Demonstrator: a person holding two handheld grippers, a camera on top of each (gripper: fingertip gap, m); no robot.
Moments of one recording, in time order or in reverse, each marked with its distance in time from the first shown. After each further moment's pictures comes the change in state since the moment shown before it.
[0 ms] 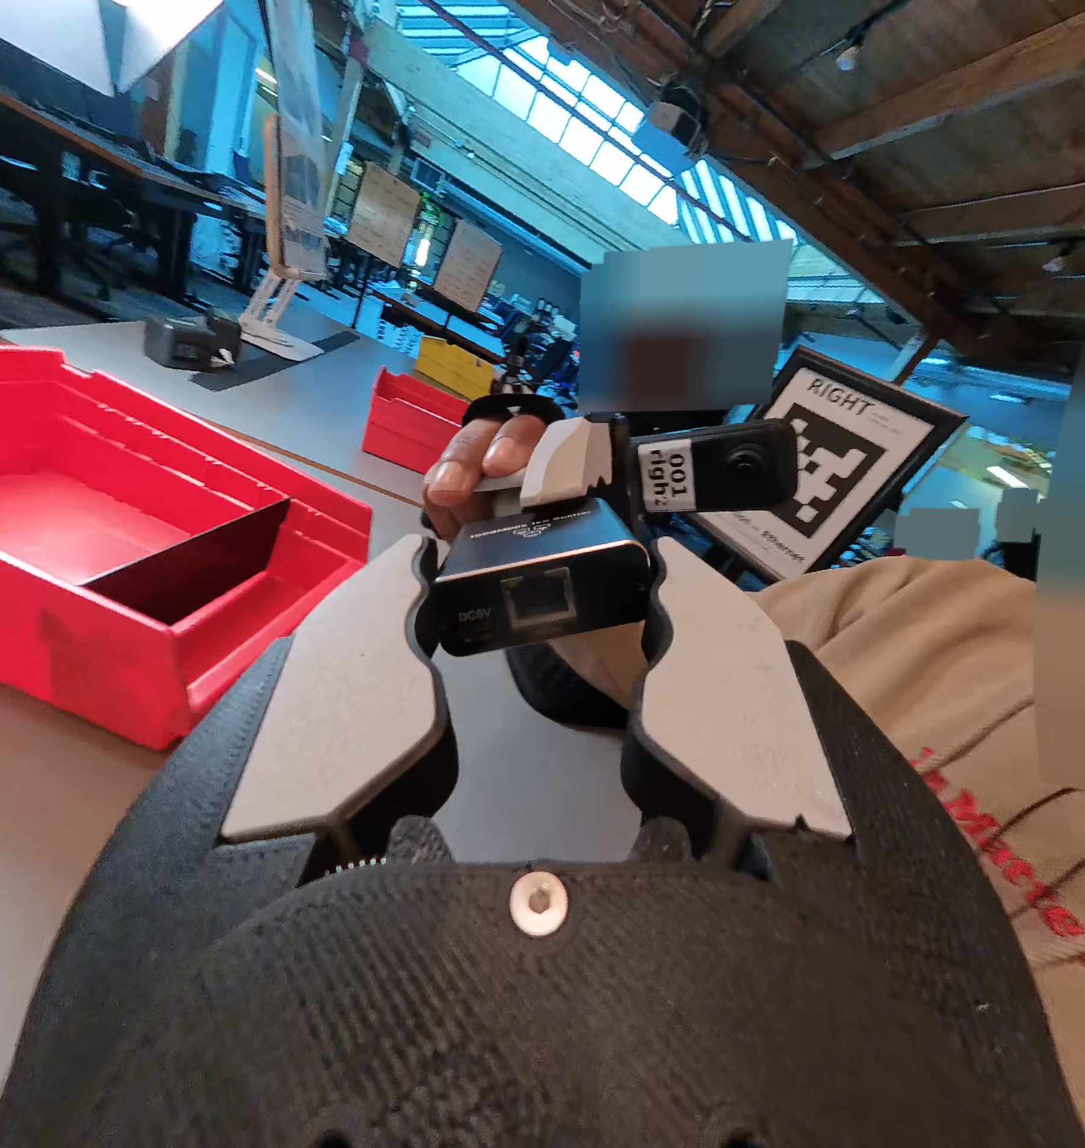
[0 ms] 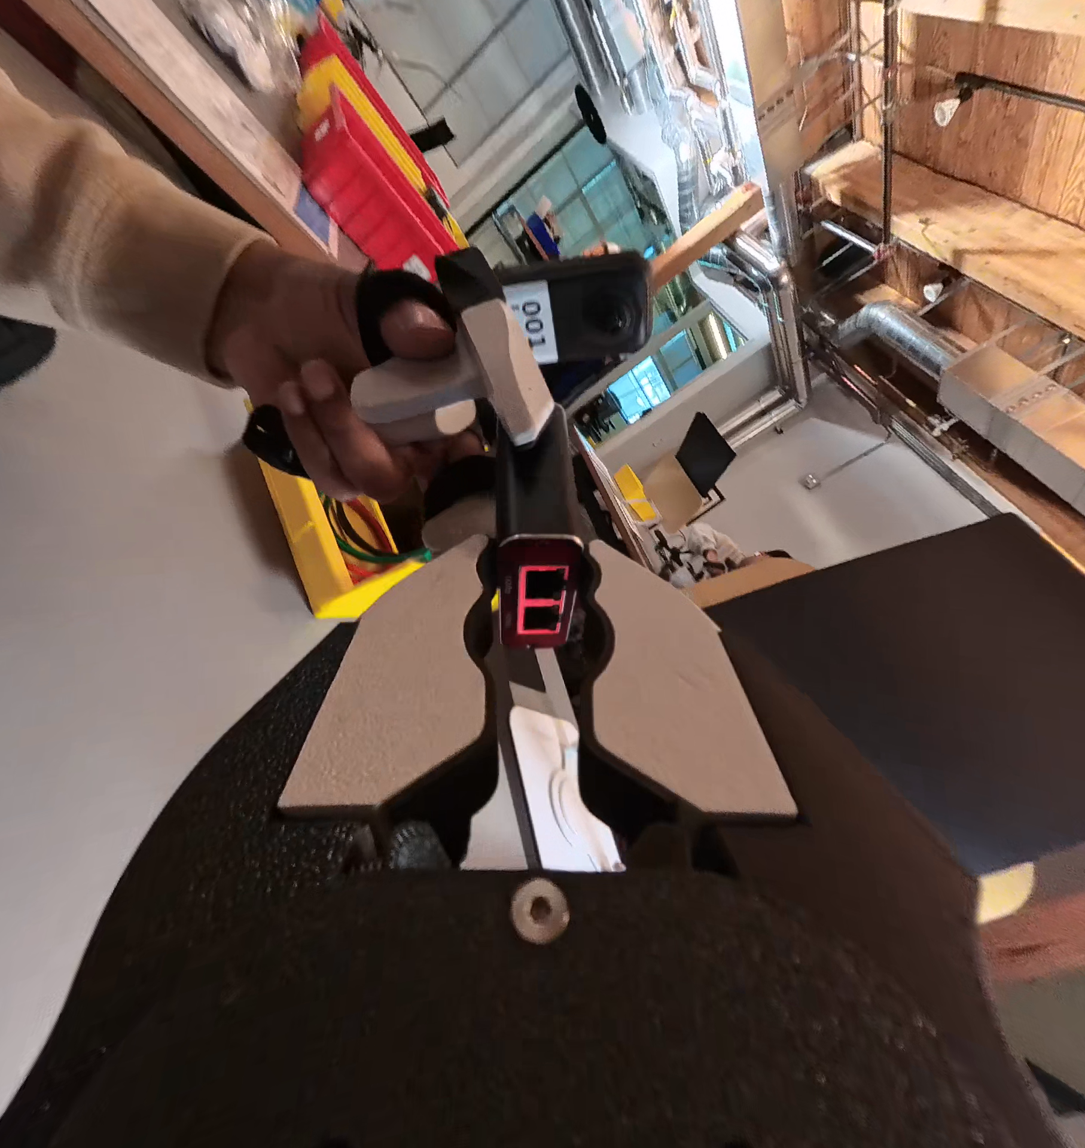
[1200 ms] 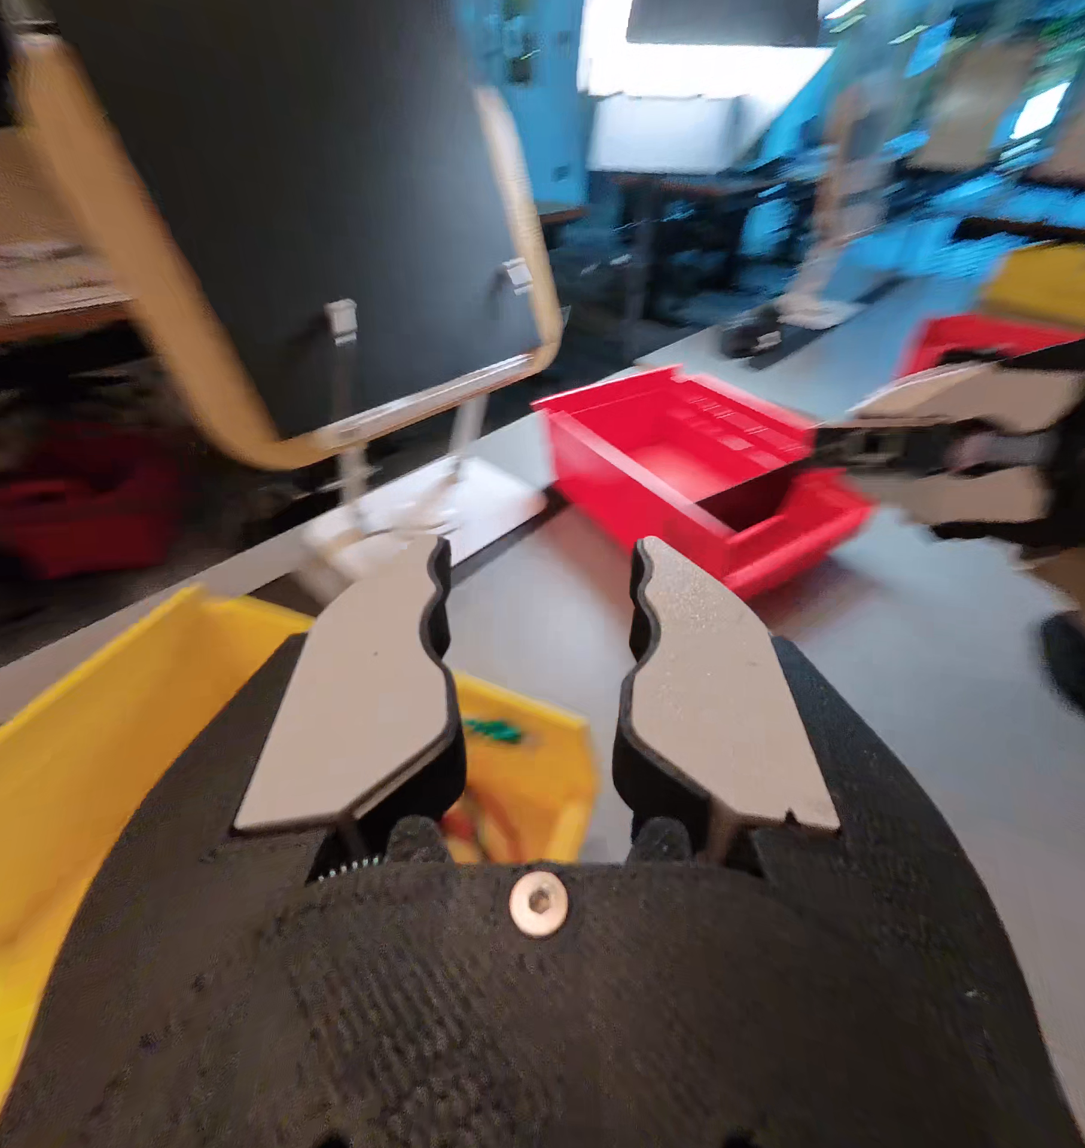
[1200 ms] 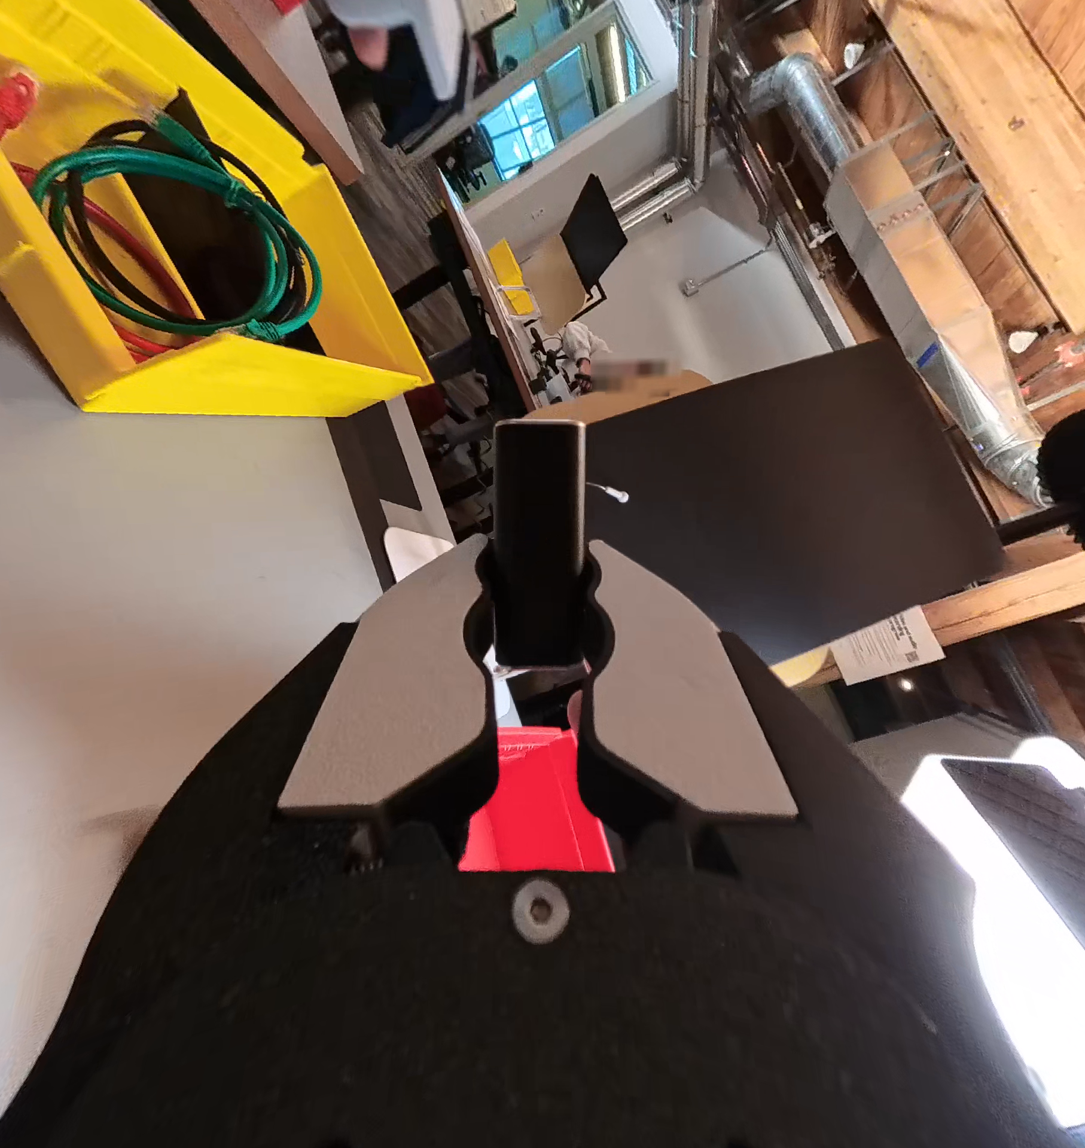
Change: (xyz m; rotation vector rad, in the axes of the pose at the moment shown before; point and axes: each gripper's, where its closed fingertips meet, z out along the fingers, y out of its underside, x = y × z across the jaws) left arm -0.079 -0.058 -0.172 -0.073 -0.892 0.381; right arm 0.028 0.072 0.000 -0.384 0.220 -0.159
